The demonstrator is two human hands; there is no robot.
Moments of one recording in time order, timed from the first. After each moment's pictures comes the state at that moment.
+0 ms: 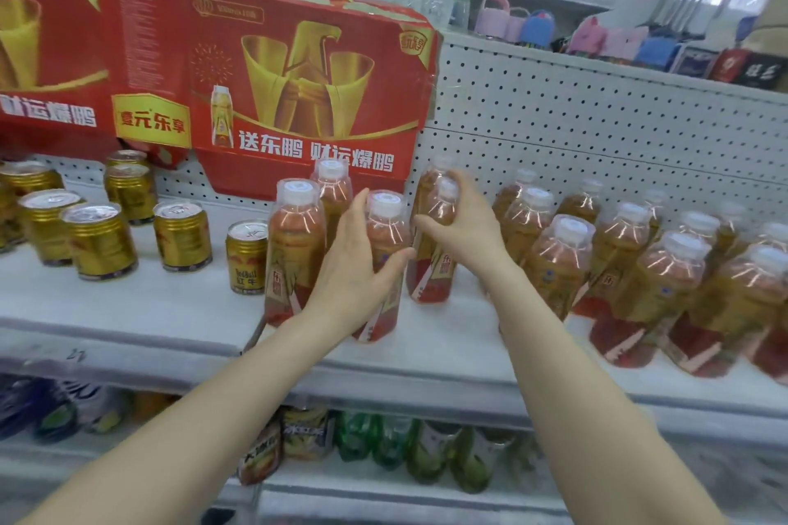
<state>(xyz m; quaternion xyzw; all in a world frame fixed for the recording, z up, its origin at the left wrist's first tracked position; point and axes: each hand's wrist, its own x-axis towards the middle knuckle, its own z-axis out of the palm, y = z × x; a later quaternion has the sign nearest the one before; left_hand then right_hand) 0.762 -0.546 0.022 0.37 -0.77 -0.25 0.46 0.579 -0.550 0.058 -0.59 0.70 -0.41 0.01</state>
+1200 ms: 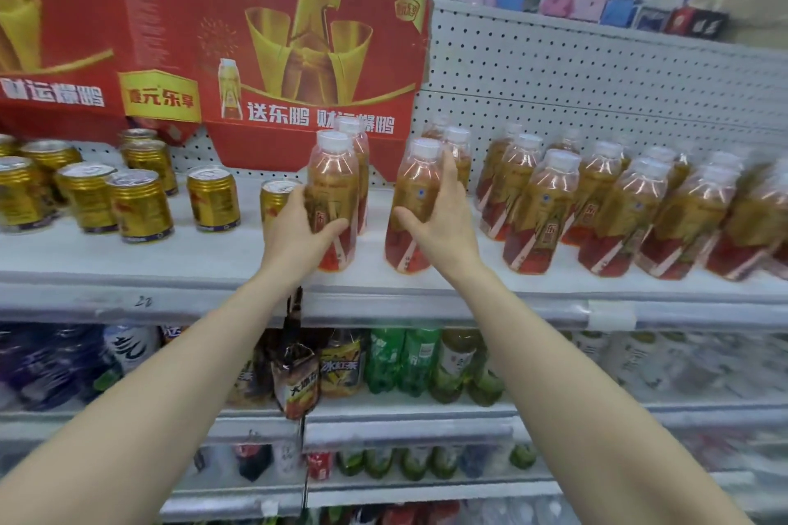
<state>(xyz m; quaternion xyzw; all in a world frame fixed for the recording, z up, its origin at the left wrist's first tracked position) 0.863 -0.564 -0.016 0.44 -0.73 -0.28 0.44 0.675 -0.491 0.002 -0.56 0.68 -0.48 -0.05</state>
